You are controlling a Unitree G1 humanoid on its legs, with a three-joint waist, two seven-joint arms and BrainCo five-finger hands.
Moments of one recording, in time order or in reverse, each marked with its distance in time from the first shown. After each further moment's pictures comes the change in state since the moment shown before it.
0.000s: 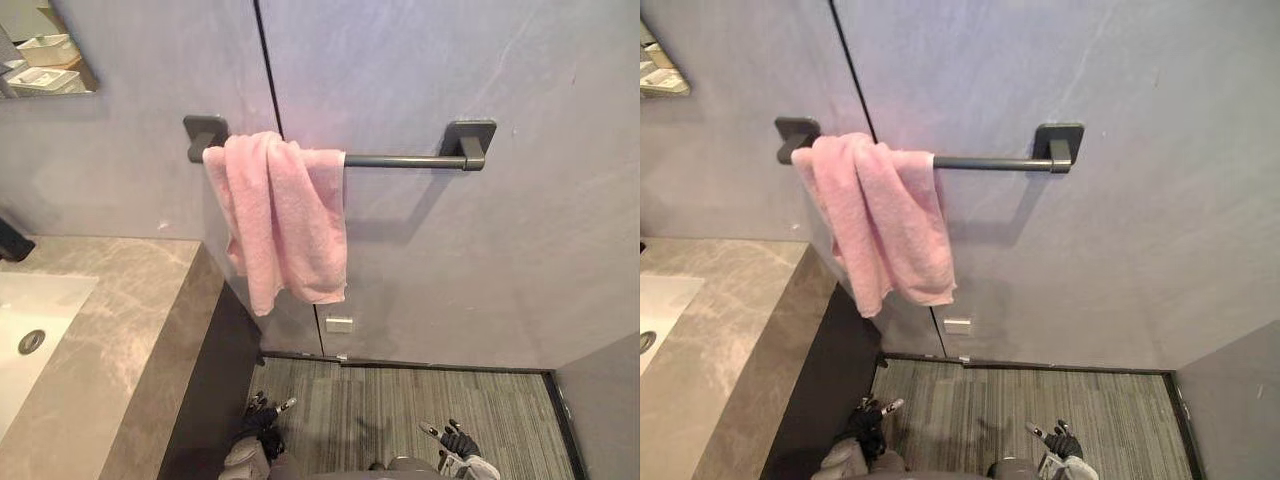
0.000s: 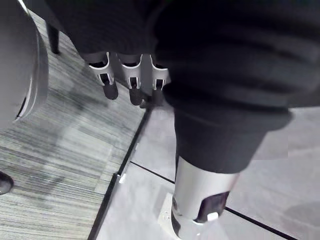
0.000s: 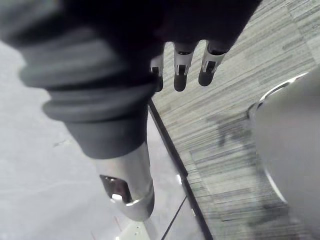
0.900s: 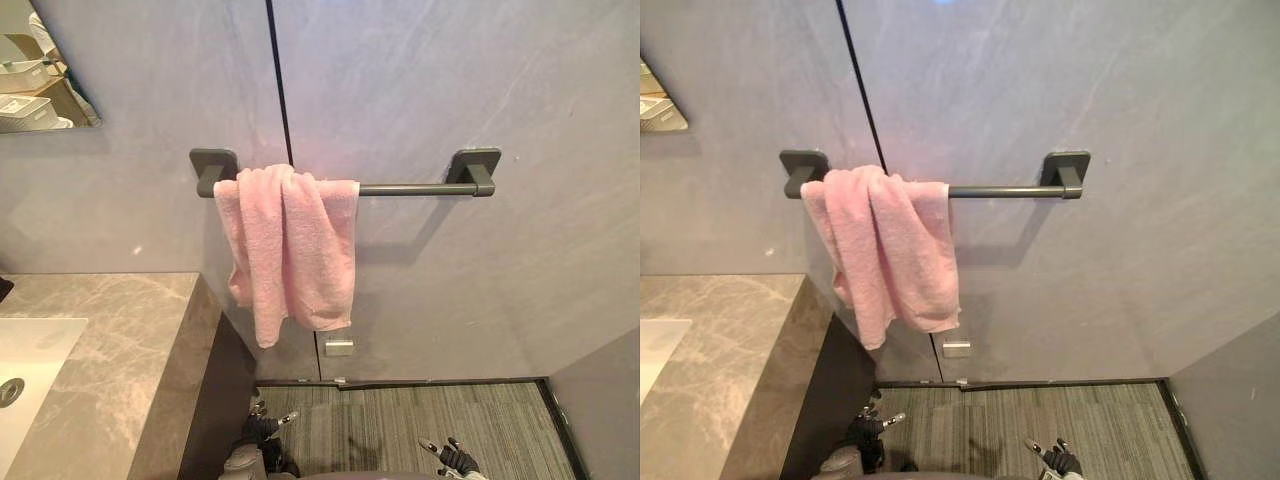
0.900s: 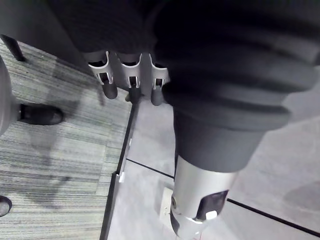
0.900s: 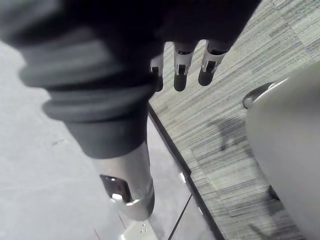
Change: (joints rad) left arm 0.008 0.059 -0.165 0.045 -0.005 -0.023 0.050; right arm 0.023 -0.001 0.000 0.069 0.000 -0.014 -0.014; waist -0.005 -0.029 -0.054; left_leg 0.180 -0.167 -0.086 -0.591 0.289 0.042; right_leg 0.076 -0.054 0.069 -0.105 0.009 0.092
